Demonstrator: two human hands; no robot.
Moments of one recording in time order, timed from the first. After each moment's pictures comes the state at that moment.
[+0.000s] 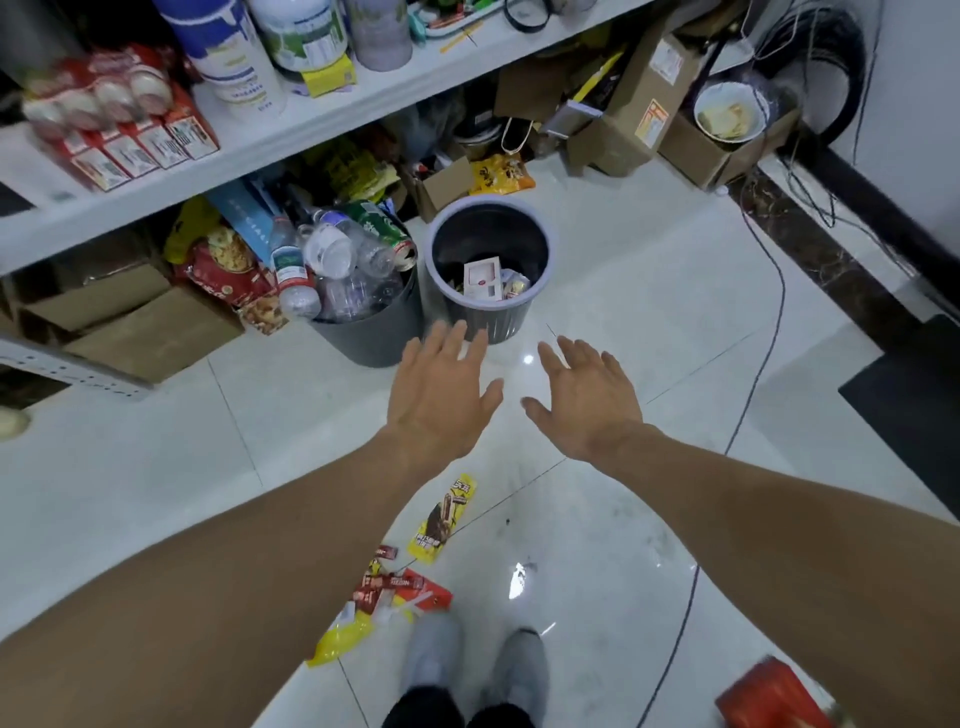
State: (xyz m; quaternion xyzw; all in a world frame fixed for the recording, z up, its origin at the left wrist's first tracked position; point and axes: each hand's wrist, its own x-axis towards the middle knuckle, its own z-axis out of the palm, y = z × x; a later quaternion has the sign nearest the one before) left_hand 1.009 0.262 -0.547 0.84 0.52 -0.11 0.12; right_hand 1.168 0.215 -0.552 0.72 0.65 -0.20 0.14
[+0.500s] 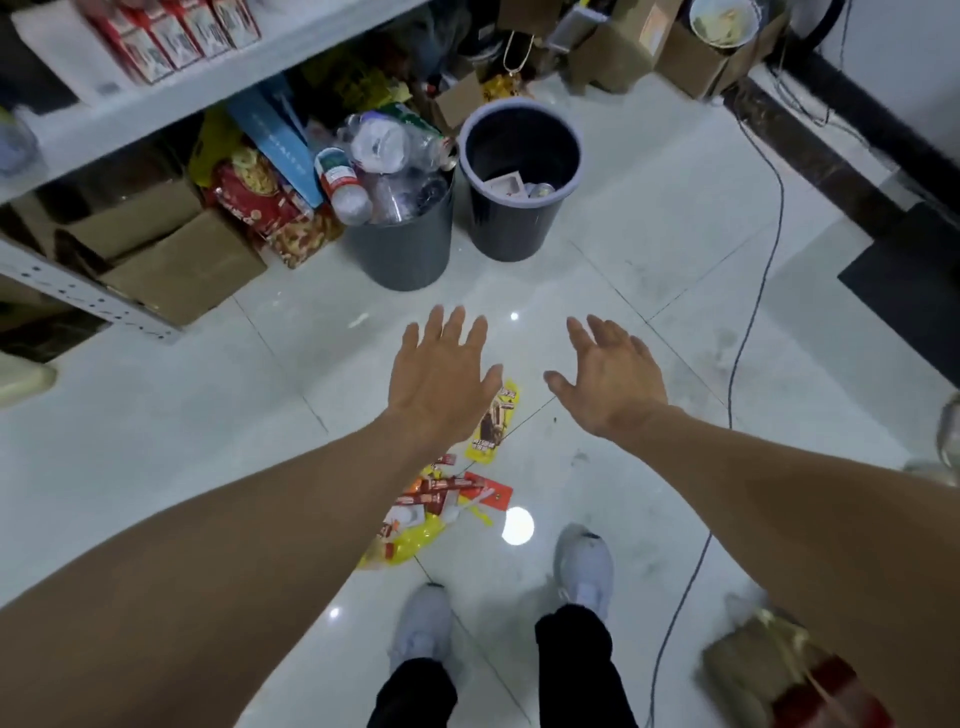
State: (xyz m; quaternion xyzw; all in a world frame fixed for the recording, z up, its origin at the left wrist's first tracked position) left_hand 0.825 0.155 -0.571 0.87 0.45 -0.14 0.11; right_hand 0.998 0.087 -0.568 0.79 0.56 -0.20 0.11
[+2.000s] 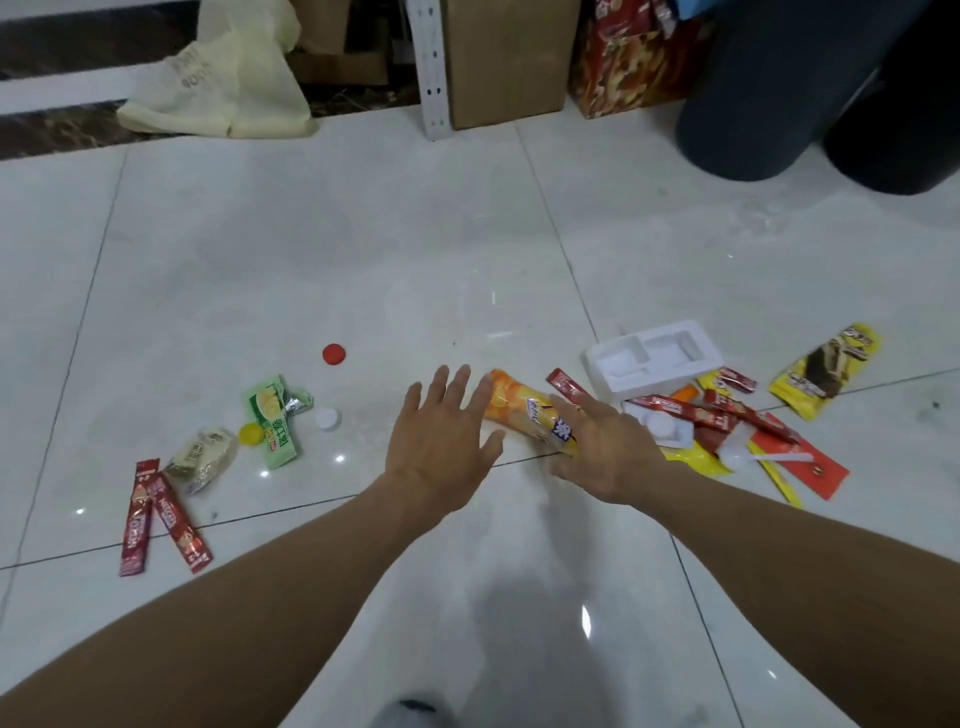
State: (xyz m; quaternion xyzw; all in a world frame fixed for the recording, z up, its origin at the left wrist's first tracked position) left_hand 0.408 -0.063 -0.974 0.76 0.63 -0.12 0.10; right_hand 0.606 -0.034 -1.002 0.58 0.77 -0.23 0.15
